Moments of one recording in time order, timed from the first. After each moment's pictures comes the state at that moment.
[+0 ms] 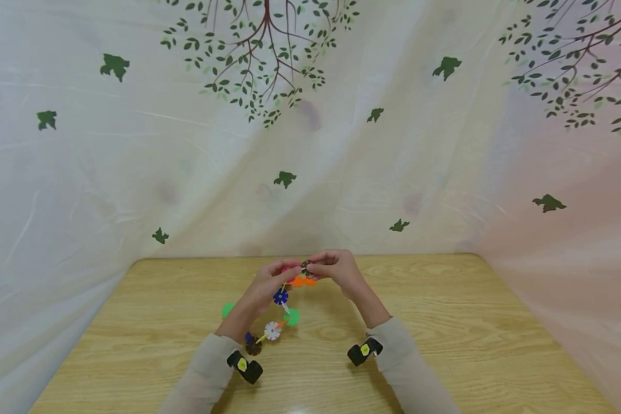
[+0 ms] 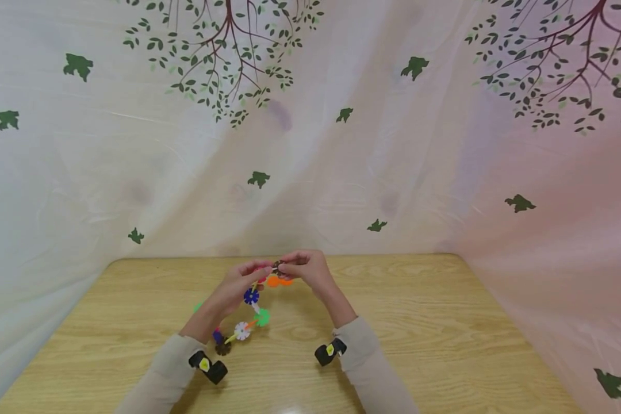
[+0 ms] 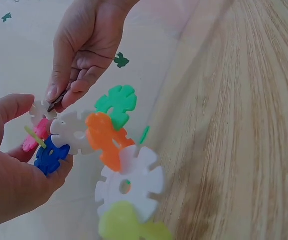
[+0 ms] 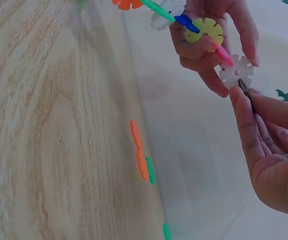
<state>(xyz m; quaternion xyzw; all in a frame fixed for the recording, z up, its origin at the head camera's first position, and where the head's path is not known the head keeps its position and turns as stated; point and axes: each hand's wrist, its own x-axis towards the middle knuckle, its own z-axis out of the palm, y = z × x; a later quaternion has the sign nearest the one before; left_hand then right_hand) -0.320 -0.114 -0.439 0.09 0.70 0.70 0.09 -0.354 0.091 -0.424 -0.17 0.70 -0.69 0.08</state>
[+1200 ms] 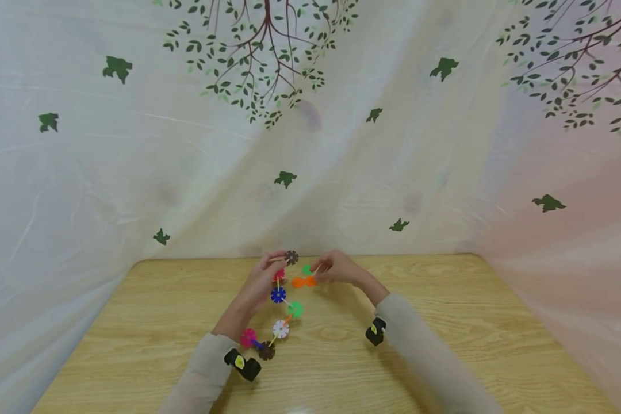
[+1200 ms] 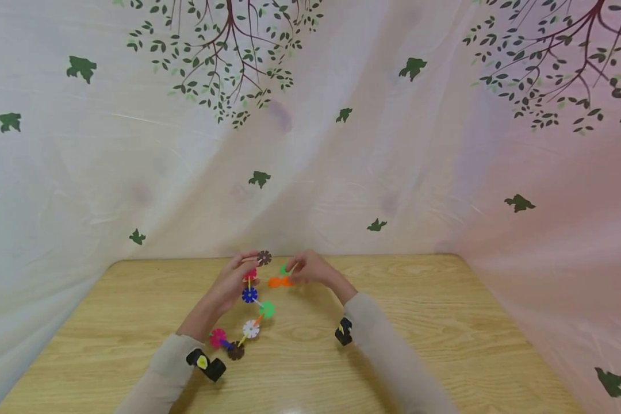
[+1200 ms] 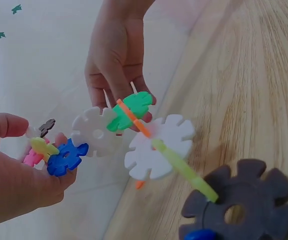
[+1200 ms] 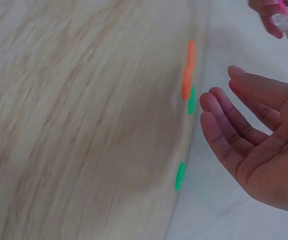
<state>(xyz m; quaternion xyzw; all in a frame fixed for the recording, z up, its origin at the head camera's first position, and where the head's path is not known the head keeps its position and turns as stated) -0.323 -0.118 -0.433 0.01 0.65 0.76 0.04 -0.387 0.107 -0.430 -0.27 0.85 -0.42 0.15</state>
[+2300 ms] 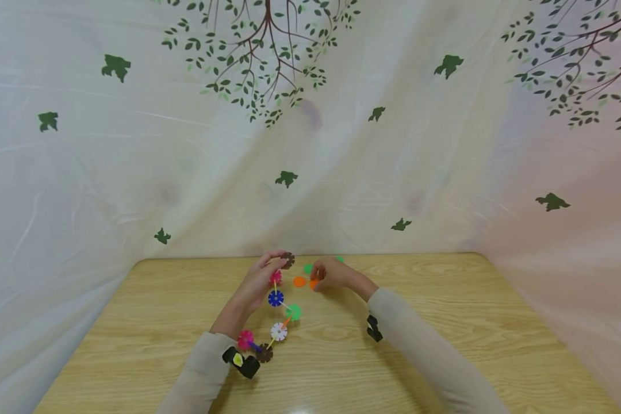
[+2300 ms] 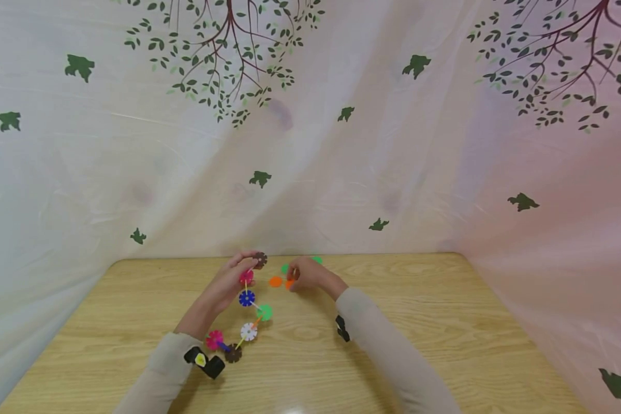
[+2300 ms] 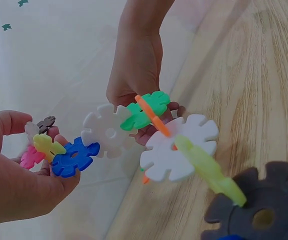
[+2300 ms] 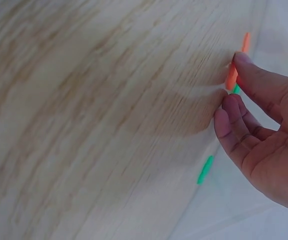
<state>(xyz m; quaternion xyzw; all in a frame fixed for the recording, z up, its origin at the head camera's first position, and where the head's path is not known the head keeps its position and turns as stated) -0.326 -0.130 -0.432 0.01 0.66 0.75 0.08 -0.404 0.097 -0.452 -0.33 0.89 -0.29 0.12</state>
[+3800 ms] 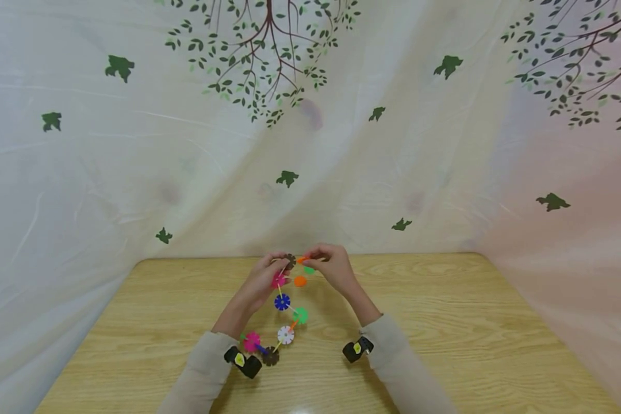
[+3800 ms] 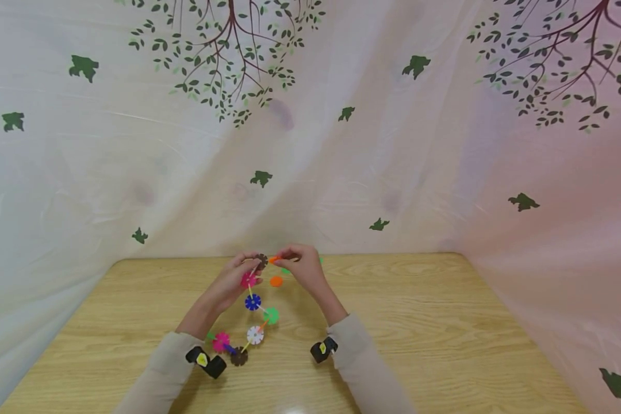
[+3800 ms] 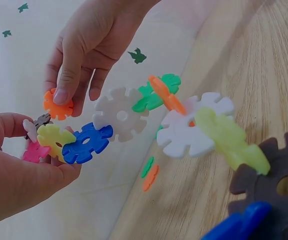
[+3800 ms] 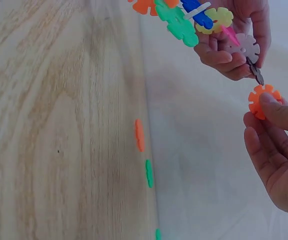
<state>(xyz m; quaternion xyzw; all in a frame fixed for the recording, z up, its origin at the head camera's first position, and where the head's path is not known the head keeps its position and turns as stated) -0.321 -0.124 -0.429 0.05 0.63 0.77 0.09 -0.352 0.069 -0.421 -0.24 0.78 -0.57 -0.08</state>
